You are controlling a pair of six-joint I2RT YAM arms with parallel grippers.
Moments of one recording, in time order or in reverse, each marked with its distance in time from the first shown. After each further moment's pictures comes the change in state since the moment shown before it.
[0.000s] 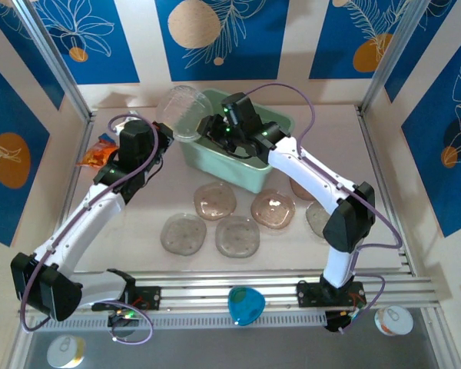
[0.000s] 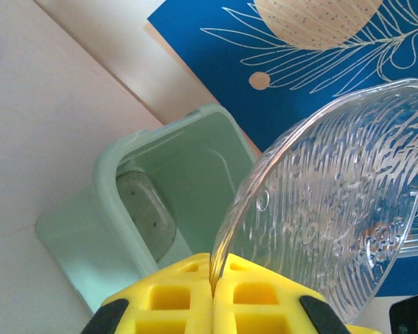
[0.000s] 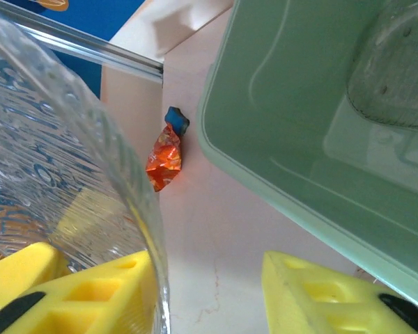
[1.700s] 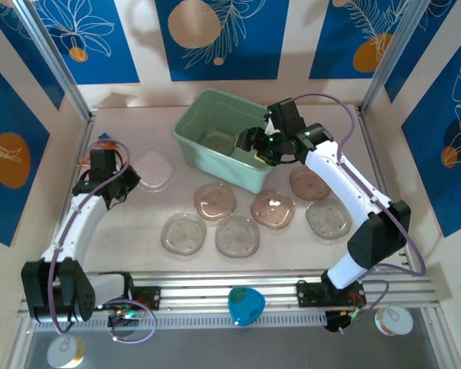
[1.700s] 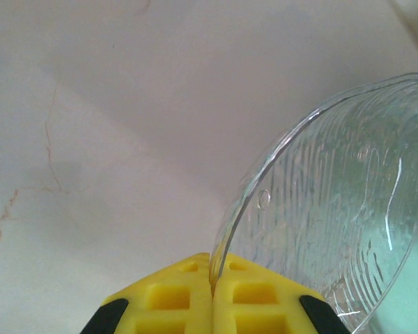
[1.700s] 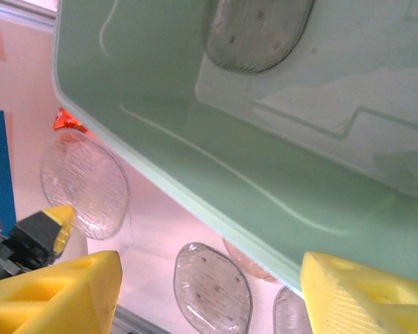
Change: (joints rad) left arm 0.453 -0.056 -0.268 -0.282 0.313 0.321; right arm -0.217 -0.225 -0.222 -0.281 -0.197 -0.212
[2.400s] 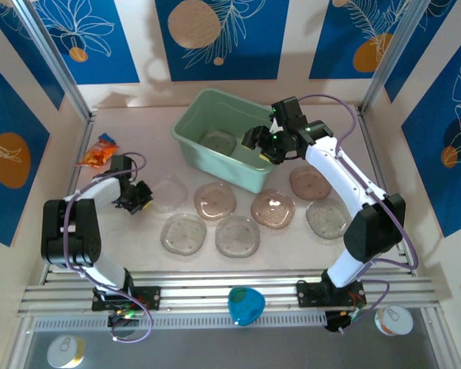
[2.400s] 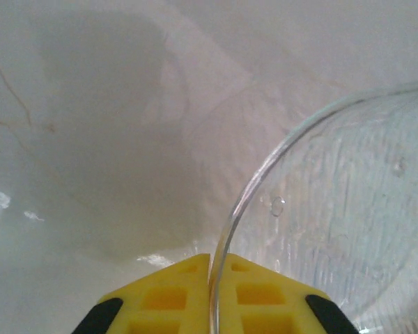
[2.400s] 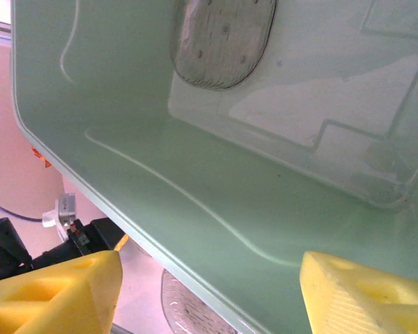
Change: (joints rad) left arm 0.000 0.407 -0.023 0.000 0.108 0.057; right arm -0.072 0.053 -0.001 0.000 -0.011 -0.007
